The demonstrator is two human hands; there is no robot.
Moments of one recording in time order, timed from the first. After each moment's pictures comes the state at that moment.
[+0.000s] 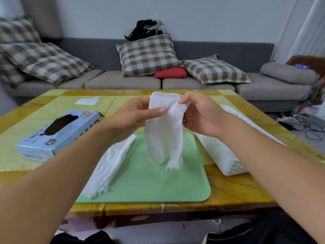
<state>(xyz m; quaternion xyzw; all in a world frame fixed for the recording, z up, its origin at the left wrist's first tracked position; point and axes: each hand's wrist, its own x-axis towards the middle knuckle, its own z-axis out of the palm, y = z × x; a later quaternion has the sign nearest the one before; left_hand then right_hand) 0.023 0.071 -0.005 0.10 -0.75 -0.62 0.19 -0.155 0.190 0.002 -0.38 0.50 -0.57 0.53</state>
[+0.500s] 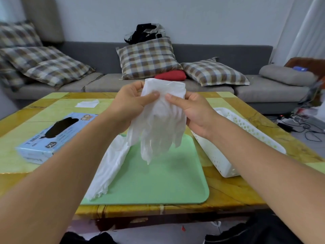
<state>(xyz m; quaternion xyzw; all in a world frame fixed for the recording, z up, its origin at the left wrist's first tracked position) 0.012 0.082 0.028 0.20 -0.68 -0.62 0.34 -0.129 0.188 0.010 -0.35 0.53 -0.69 0.35</state>
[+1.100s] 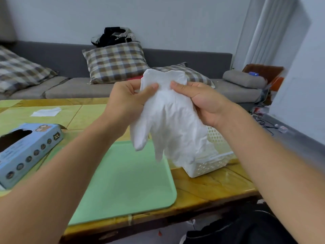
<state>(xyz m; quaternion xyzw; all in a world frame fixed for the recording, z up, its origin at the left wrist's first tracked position) -0.036 0.138 0.046 0.14 -0.72 -0.56 0.38 -0.180 0.260 0.058 -0.35 0.54 -0.68 0.35</state>
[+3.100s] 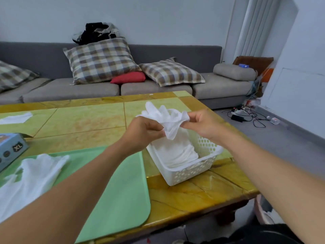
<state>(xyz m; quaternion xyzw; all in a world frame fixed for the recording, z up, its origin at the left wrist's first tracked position) -0.162 0.131 -0.062 0.10 -0.88 -0.40 0.25 -0.326 0.303 -0.052 -0.44 0.71 -0.52 0.17</state>
